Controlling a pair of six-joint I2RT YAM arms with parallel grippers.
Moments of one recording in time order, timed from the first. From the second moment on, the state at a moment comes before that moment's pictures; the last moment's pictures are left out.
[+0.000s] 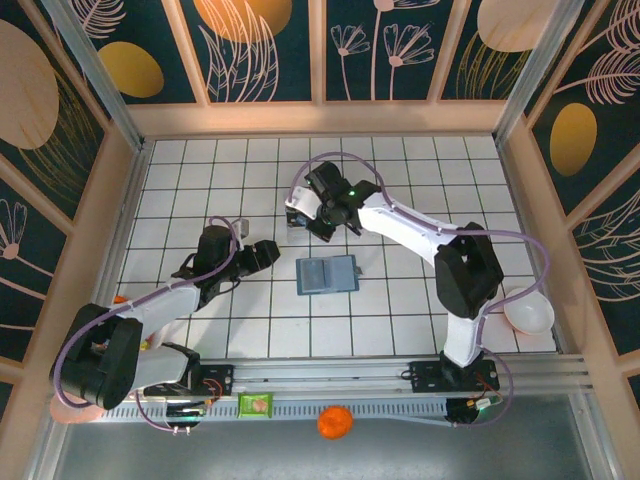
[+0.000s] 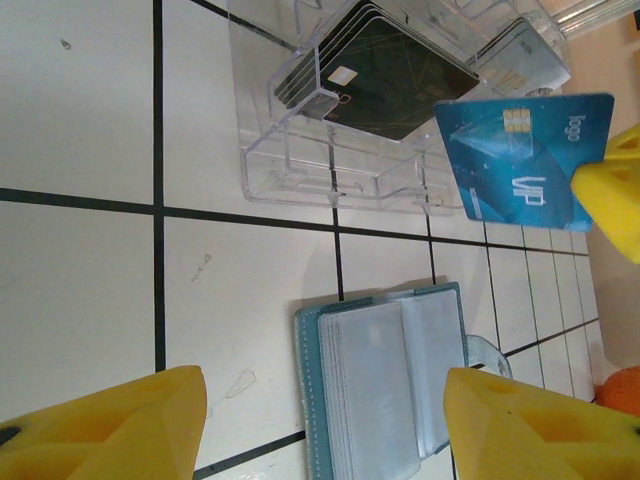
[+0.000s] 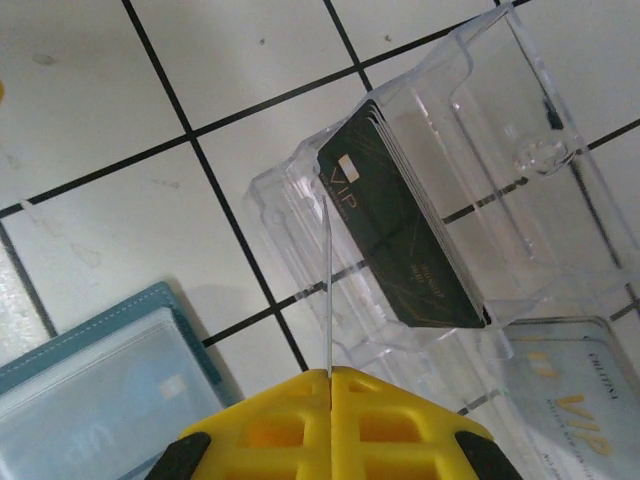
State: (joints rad) left arm -0.37 1.26 0.43 0.20 0.39 -0.77; right arm 0.78 1.86 1.51 -0.64 -0.03 -0.46
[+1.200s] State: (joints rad) left arm -0.36 1.32 0.42 0.28 0.44 -0.80; right arm 0.39 1.57 1.05 -0.30 0.06 0.13
